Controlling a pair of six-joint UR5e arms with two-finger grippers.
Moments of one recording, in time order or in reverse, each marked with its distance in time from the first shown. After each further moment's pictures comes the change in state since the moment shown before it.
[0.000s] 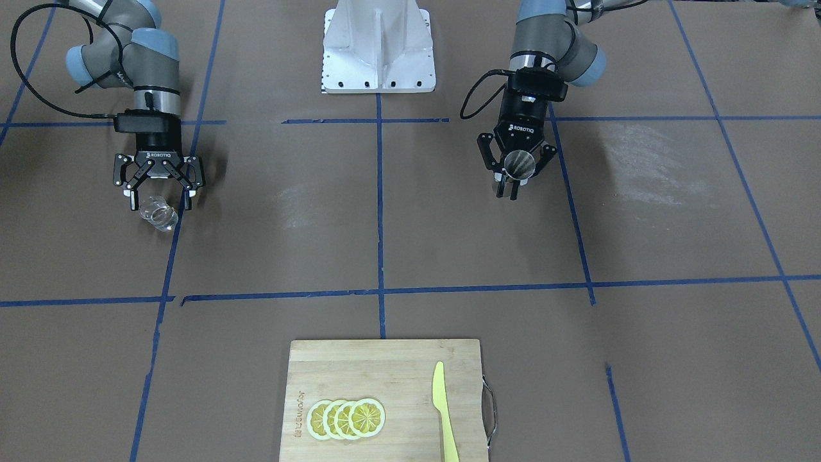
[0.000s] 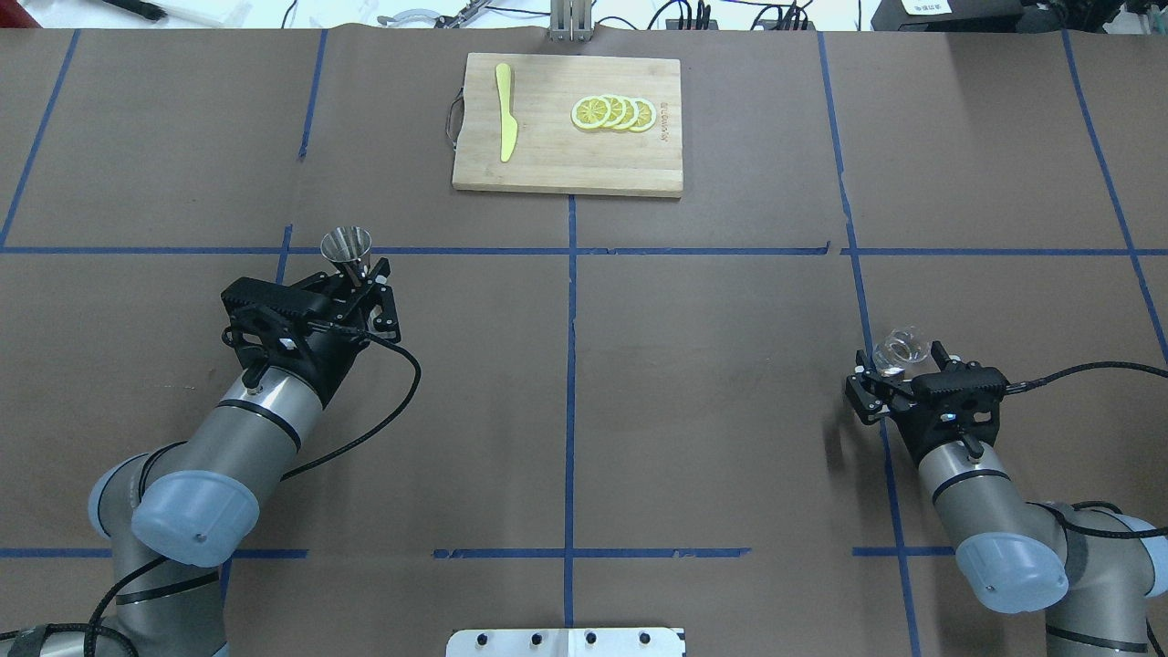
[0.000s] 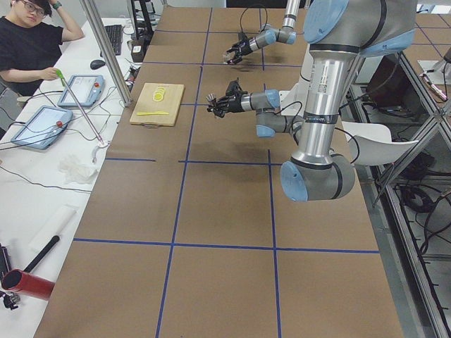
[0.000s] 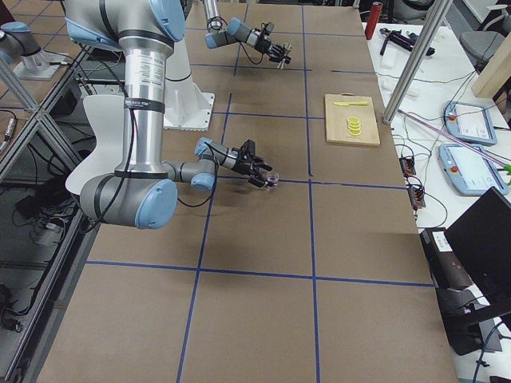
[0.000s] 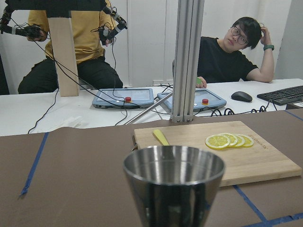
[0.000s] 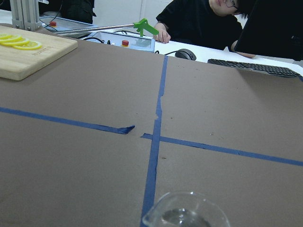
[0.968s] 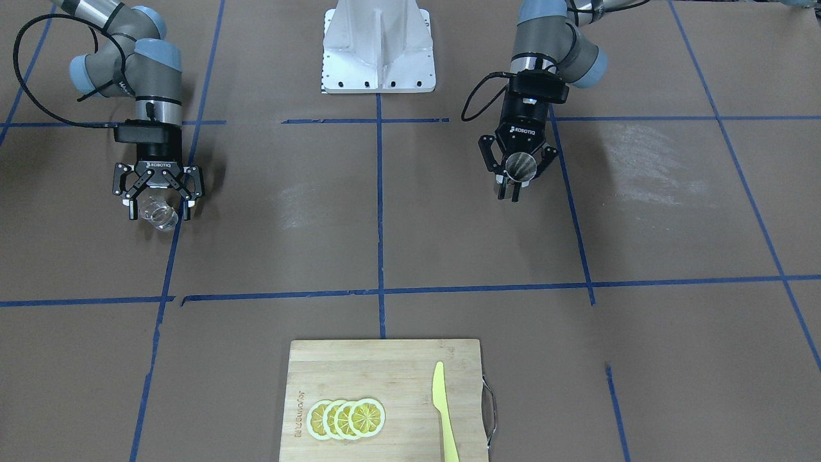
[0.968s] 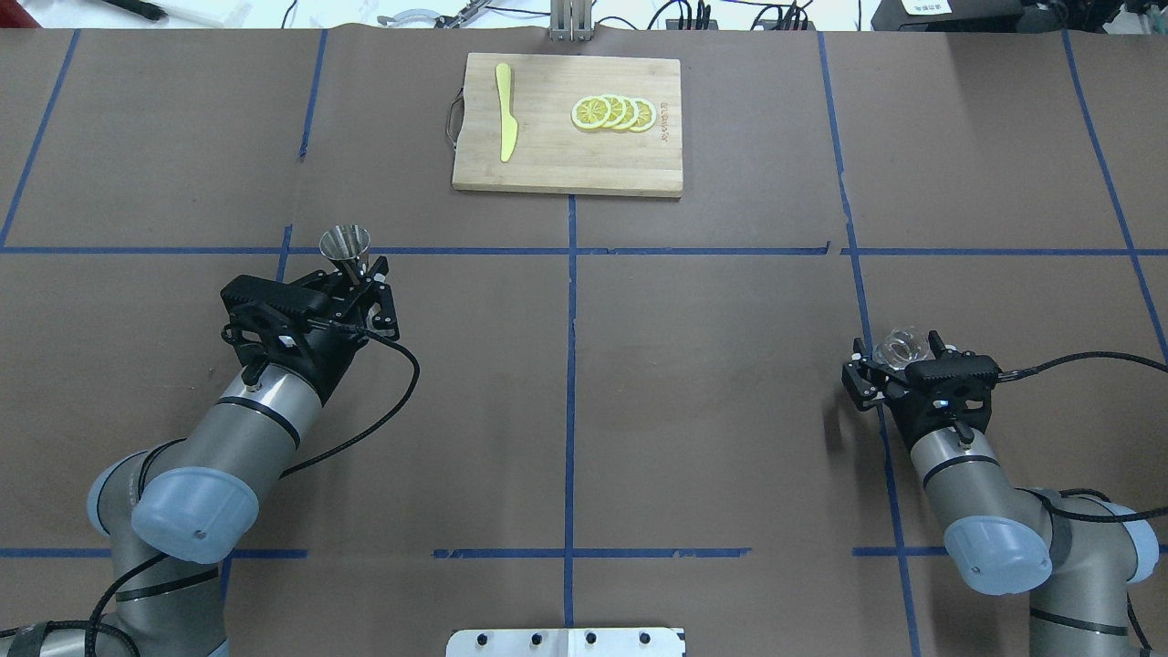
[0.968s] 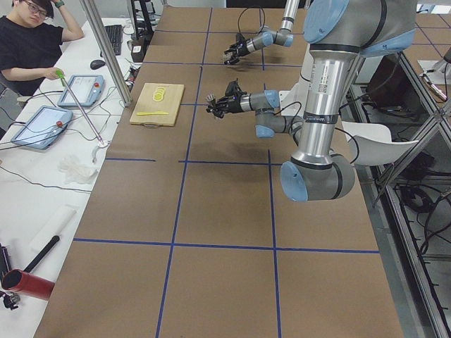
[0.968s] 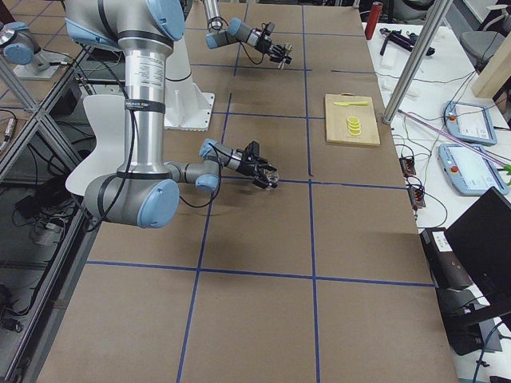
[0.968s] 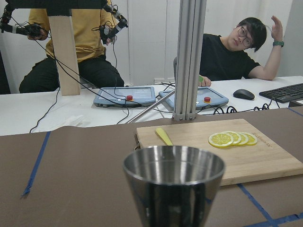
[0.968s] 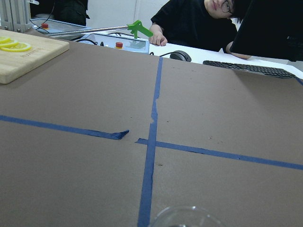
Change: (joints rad) left arm -0.004 0.000 0.002 0.000 -0.002 0.001; right arm 0.026 0.035 -0.044 0.007 0.007 0.001
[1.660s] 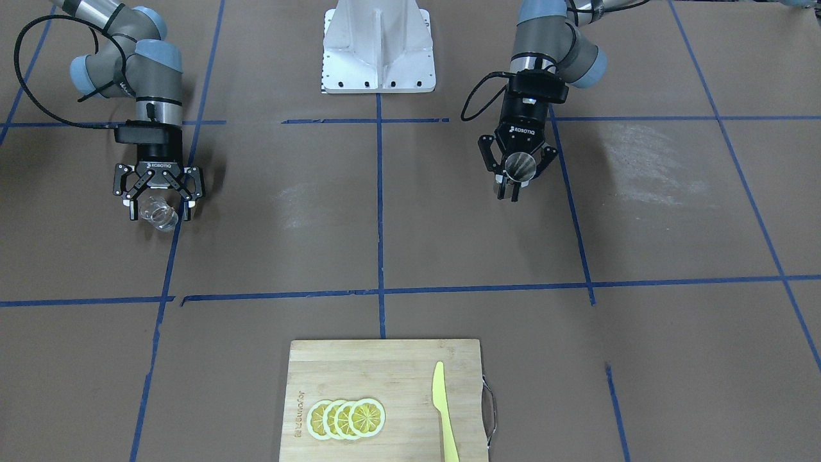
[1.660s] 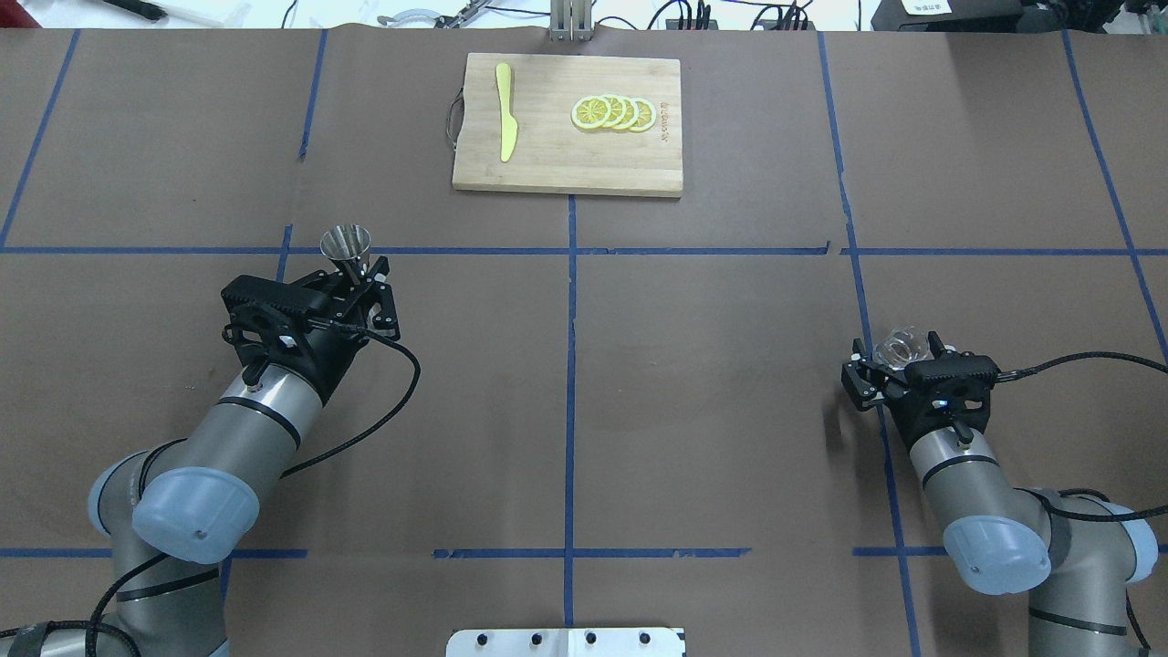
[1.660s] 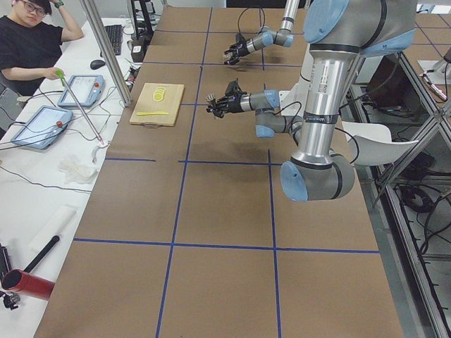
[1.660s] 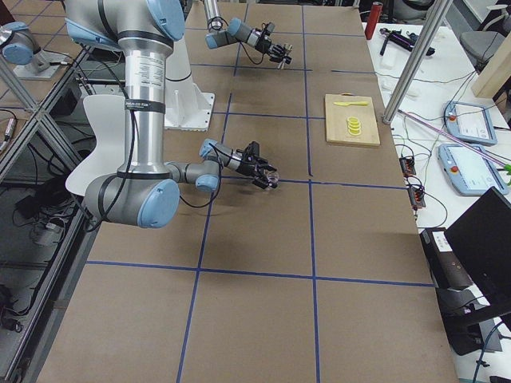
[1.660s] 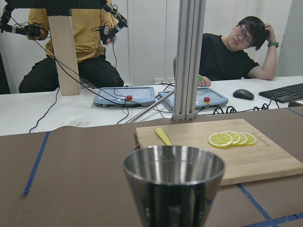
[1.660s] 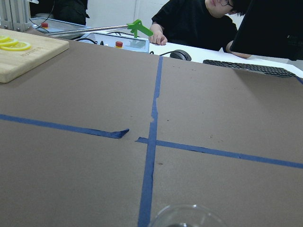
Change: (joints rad) left arm 0.000 -0.001 0.001 0.000 0.000 0.000; right arm 0.000 0.001 -0.002 0.000 0.005 0.002
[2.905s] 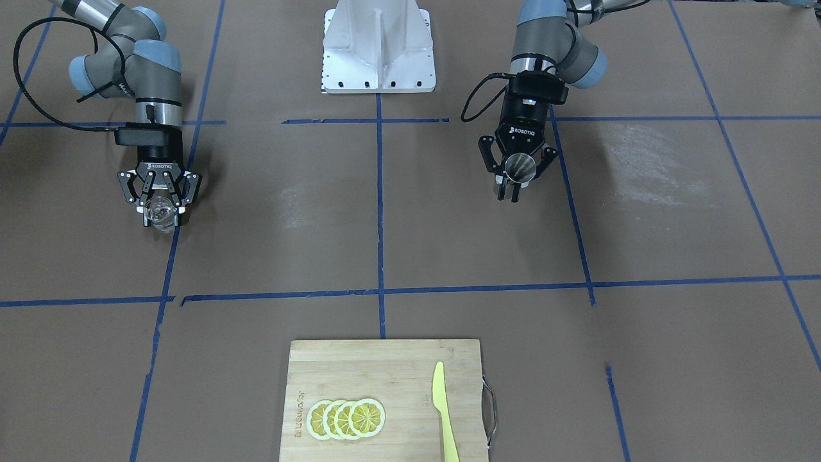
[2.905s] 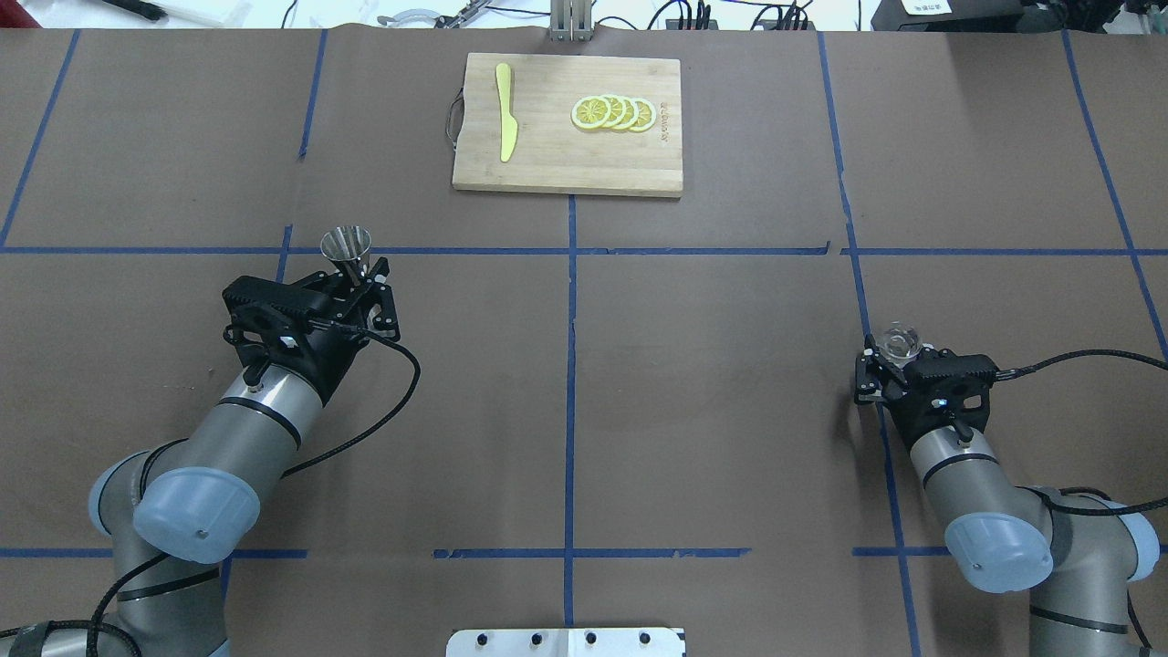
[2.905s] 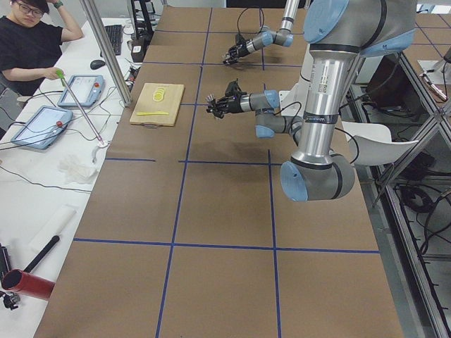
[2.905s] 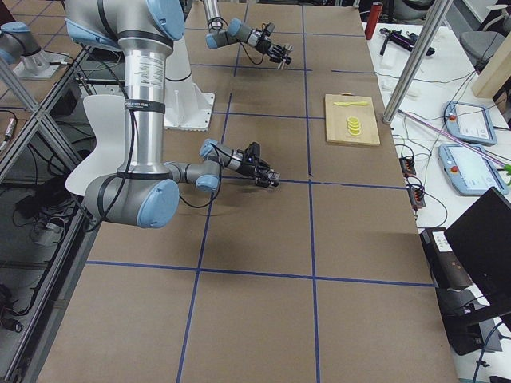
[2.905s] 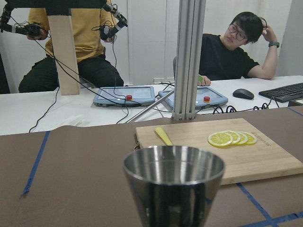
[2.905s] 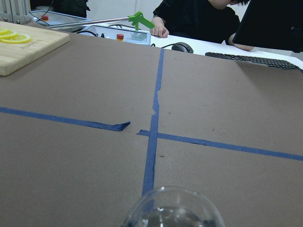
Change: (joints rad) left arm 0.000 0.000 0.005 0.000 -0.001 0.000; right arm 0.006 -0.001 0.003 0.001 0.033 0.000
